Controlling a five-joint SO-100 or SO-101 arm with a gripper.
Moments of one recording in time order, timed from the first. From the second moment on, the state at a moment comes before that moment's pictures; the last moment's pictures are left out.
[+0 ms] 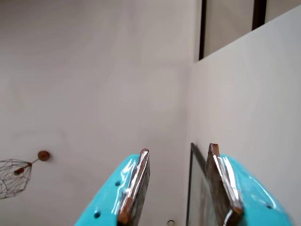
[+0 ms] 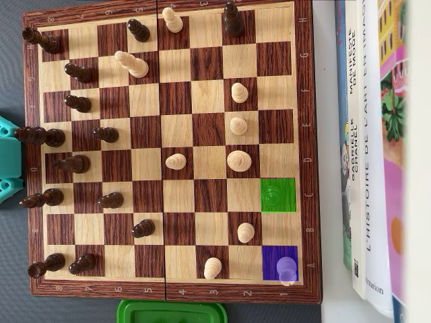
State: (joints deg) arm -0.4 192.3 179.9 -103.3 92.1
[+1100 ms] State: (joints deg) arm -0.4 185.3 175.2 -103.2 92.1
